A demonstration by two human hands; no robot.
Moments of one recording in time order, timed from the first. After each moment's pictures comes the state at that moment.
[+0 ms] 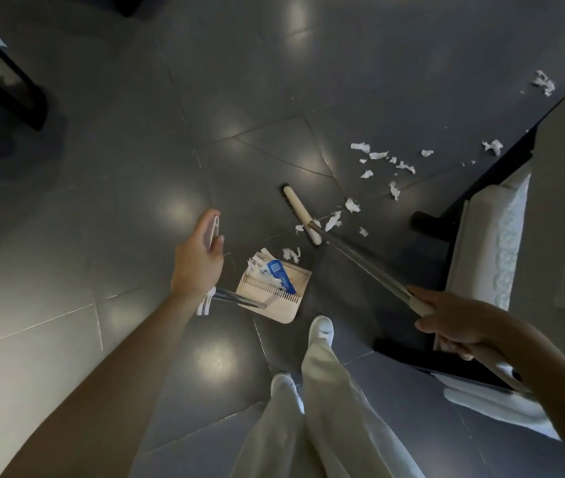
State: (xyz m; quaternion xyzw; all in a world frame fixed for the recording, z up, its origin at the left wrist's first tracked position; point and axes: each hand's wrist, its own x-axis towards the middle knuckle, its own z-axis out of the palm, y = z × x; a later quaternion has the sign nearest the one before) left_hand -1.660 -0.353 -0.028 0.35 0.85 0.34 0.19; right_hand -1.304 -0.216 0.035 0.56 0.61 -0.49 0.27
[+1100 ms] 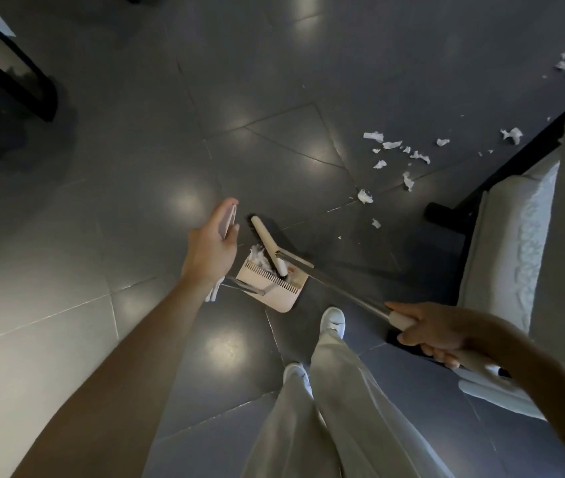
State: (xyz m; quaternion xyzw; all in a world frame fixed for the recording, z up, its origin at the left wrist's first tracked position) left_hand -1.683 -0.354 -0.036 0.39 0.83 0.36 0.20; right_hand -1.344 -0.248 0.022 0.49 0.59 -0.53 0.35
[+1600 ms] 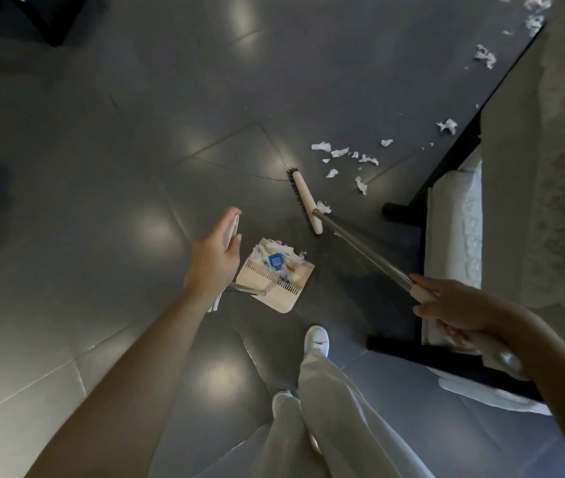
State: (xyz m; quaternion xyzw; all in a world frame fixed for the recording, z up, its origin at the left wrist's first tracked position) left_hand -1.628 -0.242 -0.028 0.49 0.79 0.31 0.19; right_hand -1.274 -0.165 0.035 0.61 0.57 -0.51 0.21
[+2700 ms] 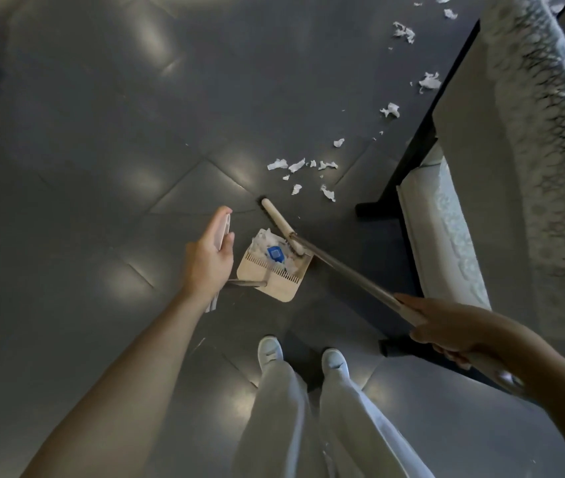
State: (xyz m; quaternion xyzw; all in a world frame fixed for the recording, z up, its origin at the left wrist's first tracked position) left_hand -1.670 -0.064 -0.021 0.57 0.73 0.27 0.26; right_hand -1.328 -0.111 0.044 0.65 0.49 -0.54 0.22
